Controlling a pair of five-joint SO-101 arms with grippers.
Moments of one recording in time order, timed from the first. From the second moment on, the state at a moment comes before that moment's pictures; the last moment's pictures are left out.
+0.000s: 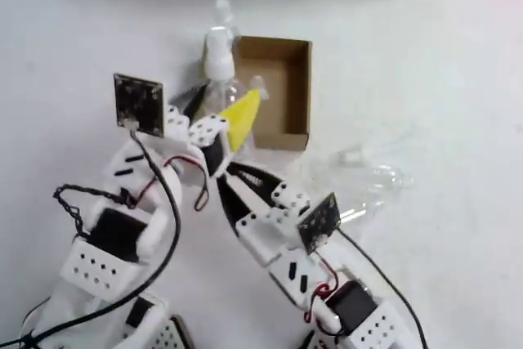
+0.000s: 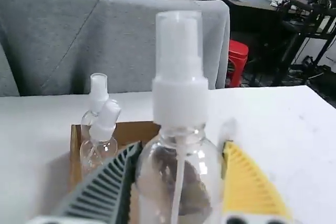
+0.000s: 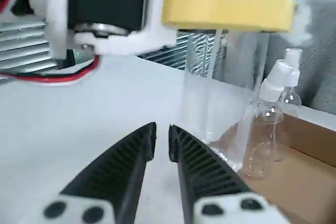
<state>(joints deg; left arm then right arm) 18.5 -58.1 52.9 28.2 13.9 -44.2 -102.5 95.1 14.9 -0.7</state>
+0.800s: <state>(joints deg) 20.4 -70.9 57.6 36.6 13.8 -42.8 -102.5 95.2 14.9 -0.7</state>
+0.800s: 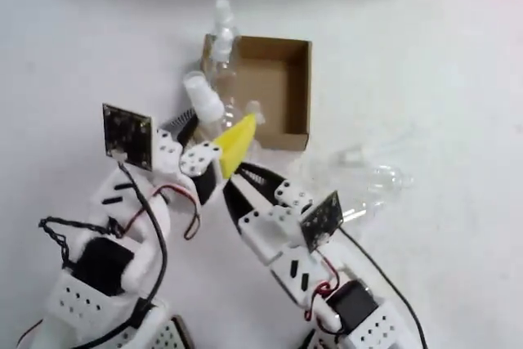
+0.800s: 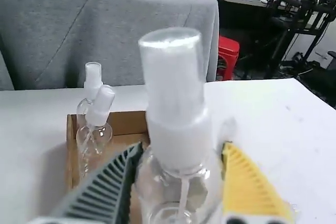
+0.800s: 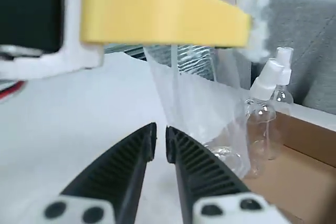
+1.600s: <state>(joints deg) 5.3 -38.3 58.6 3.6 7.3 -32.4 -102.5 95.2 25.4 1.0</state>
